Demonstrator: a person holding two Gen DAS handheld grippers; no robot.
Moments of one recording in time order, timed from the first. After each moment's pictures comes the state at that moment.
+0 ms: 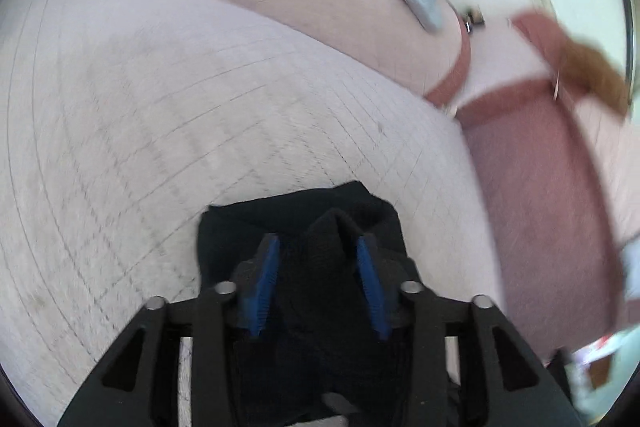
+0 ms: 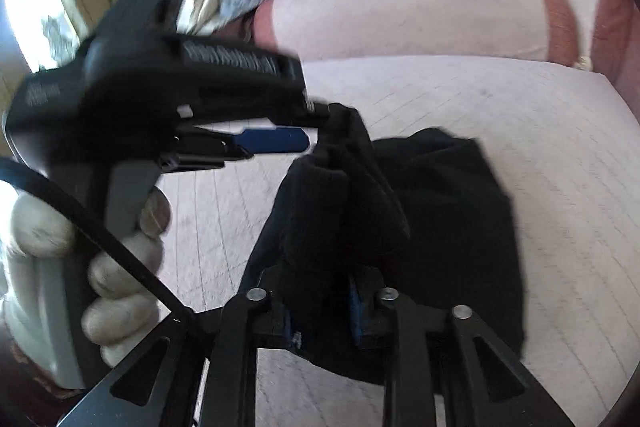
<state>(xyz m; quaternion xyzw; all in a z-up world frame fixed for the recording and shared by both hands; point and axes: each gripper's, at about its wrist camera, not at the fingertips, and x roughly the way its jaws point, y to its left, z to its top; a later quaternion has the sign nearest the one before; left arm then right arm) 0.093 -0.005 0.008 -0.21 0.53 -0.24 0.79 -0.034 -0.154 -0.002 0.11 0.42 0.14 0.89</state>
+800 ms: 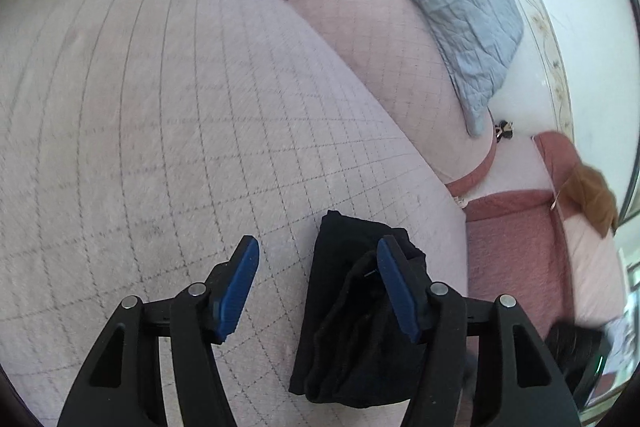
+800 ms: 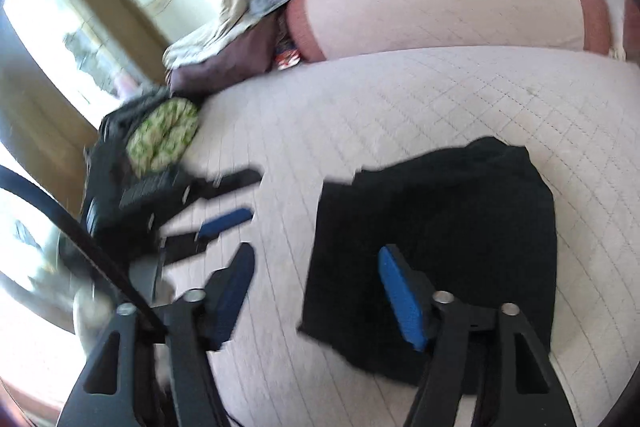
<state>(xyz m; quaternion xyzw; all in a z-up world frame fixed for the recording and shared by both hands) 0.046 0.118 0.000 -0.33 0.47 -0.14 0.81 -0.001 -0.153 0.036 0.17 0.44 0.20 0.86</state>
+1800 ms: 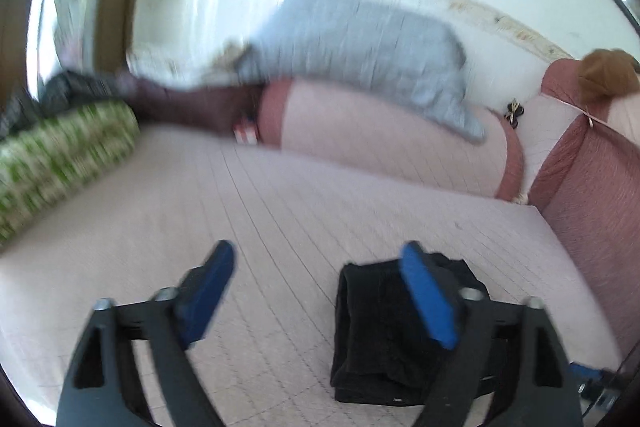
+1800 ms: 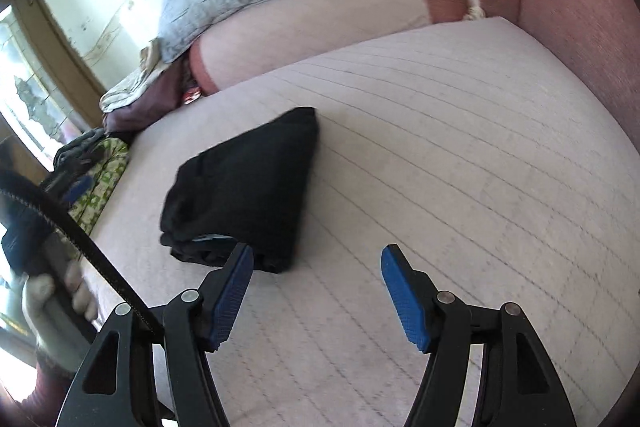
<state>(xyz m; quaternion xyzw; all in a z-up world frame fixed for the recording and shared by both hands) -0.087 0.028 0.073 -0.05 0.23 -0.01 0.97 -0.140 -0.308 0.009 0.20 0.41 0.06 0.89</state>
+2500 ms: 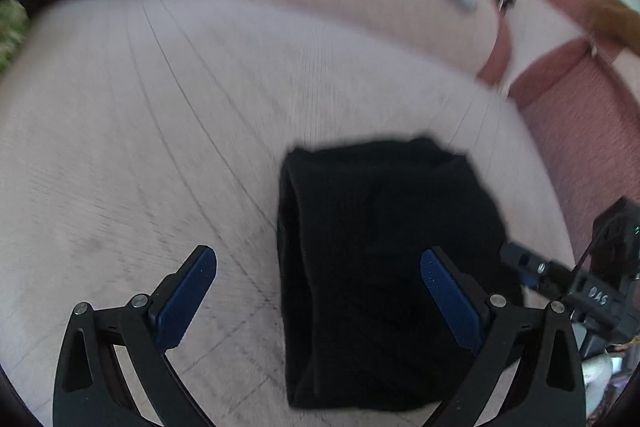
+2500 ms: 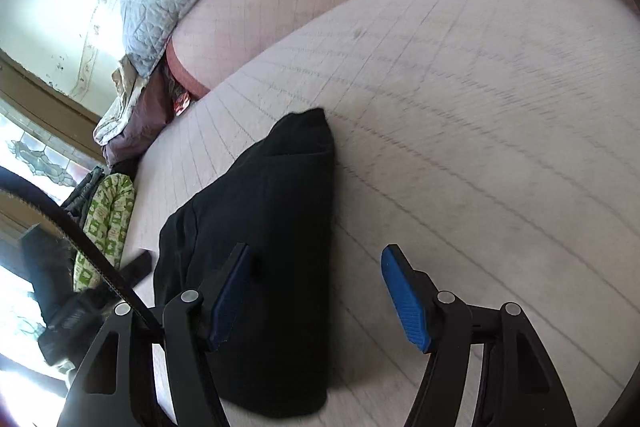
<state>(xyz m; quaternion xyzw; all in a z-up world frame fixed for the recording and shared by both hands) 0.050 0.013 -0.031 -0.09 0.52 -0.16 0.83 0.004 -0.306 -0.045 0.30 0.47 0.10 0.82</state>
